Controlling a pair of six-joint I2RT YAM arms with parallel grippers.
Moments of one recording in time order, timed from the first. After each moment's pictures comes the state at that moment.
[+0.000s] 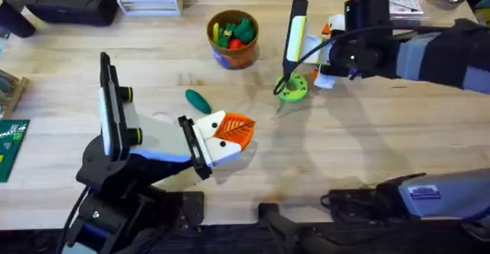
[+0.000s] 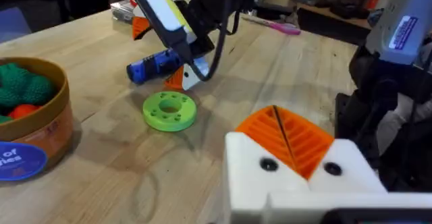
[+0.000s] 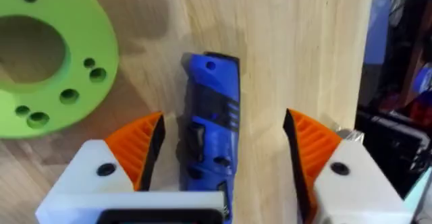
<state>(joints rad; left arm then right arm) -0.38 0.01 0.01 -0.07 0.79 -0.11 0.21 1.59 0.81 -0.11 0.12 -1.22</state>
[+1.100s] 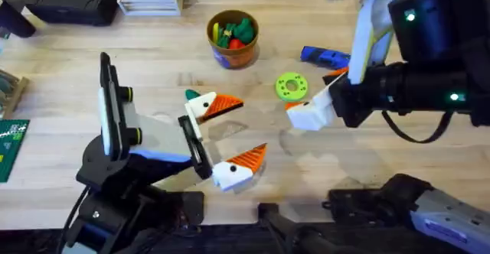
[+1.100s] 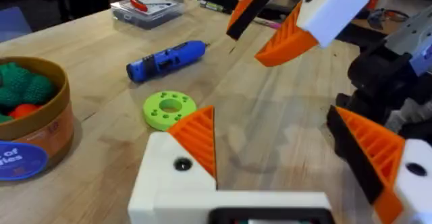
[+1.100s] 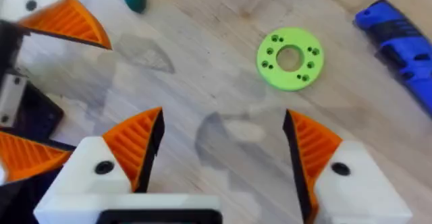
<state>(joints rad) -0.38 0.01 0.01 -0.07 0.79 -0.11 0.60 0.97 0.98 -0.97 -0.11 0.05</state>
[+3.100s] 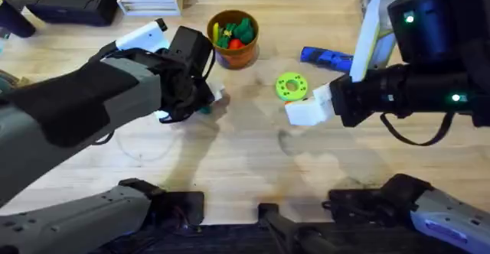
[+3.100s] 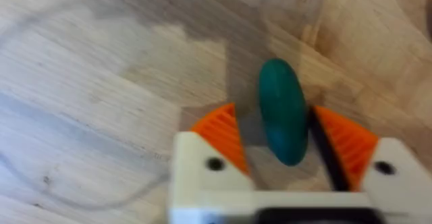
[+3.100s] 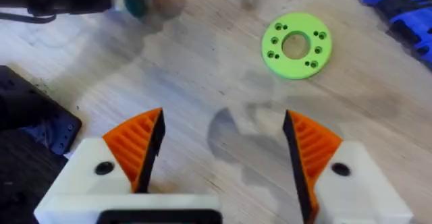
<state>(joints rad) -0.38 1.37 0.71 -0.64 -0.17 -0.91 0.60 0.97 0.98 -0.99 -0.14 0.19</state>
